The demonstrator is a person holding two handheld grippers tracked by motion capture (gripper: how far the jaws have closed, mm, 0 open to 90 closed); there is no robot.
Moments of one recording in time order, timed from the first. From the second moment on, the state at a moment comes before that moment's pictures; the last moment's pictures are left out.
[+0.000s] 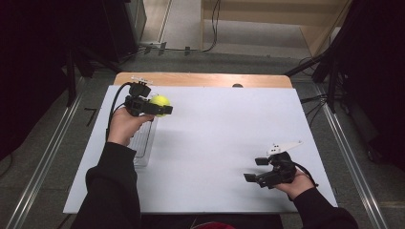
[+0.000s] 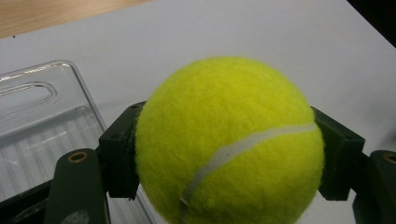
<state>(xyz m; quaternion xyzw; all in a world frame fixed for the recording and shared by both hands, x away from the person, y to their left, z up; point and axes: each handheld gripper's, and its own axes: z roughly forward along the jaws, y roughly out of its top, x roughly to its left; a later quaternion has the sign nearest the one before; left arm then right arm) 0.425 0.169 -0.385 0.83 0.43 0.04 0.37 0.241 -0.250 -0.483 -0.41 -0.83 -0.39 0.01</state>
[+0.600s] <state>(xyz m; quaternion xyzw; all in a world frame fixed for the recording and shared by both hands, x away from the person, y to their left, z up) 0.427 0.190 -0.386 0.81 0.46 0.07 0.35 0.241 -0.251 -0.483 -0.41 -0.82 -0.39 0.01</state>
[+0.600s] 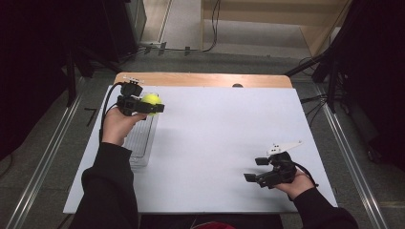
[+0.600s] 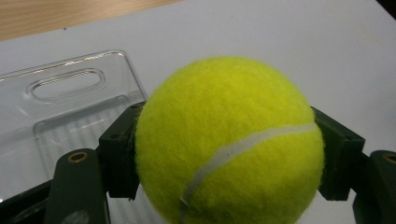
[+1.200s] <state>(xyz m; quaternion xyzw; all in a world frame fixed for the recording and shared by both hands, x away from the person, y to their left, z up) 0.428 0.211 -0.385 0.79 0.48 0.08 0.36 0.241 -0.251 -0.483 -0.41 -0.83 -0.39 0.01</state>
